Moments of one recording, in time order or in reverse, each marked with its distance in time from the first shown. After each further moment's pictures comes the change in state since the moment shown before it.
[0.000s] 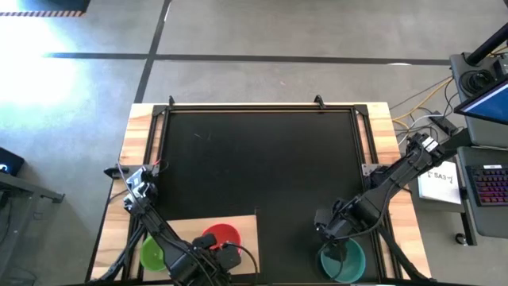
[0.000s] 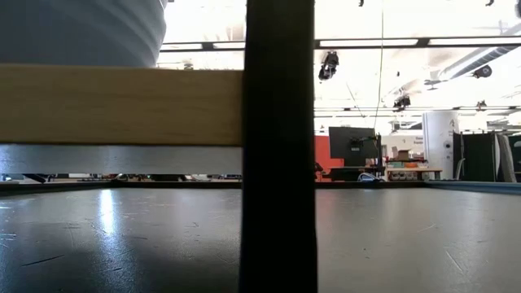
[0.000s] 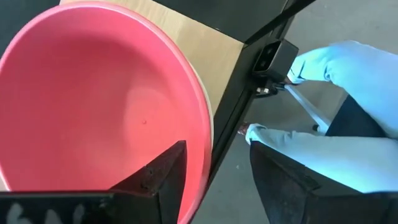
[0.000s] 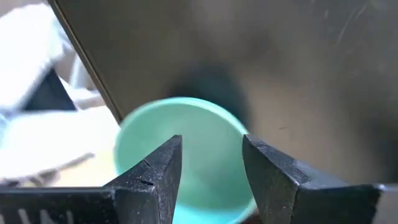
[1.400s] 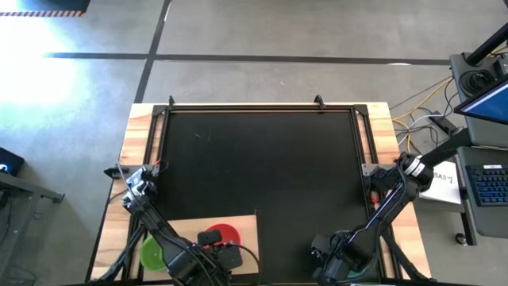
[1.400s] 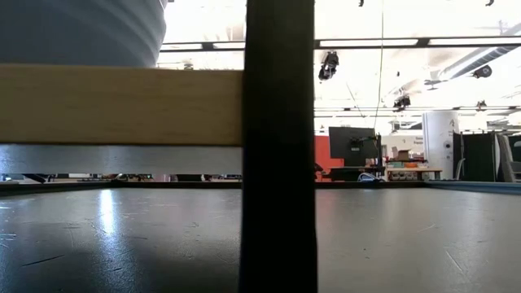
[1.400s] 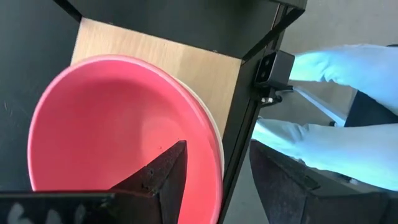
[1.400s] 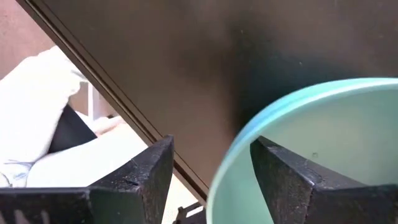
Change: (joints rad) left arm 0.008 -0.016 0.001 0.003 -0.060 0.172; right arm 0.185 0.271 0.005 0.289 0.061 0.453
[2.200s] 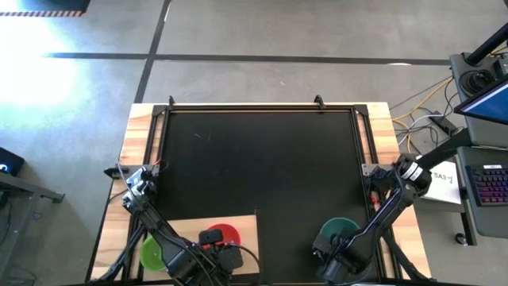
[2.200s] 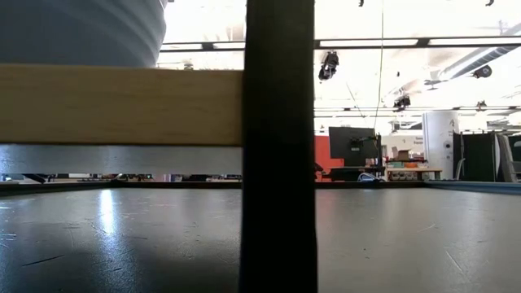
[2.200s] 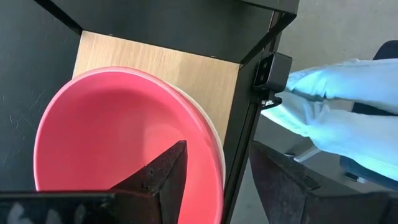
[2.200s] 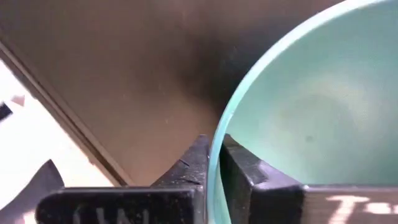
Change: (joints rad) left arm 0.000 -0.003 0.000 0.009 -0.019 0.048; right arm 0.011 0.045 0.001 -0.114 0.021 -0.125
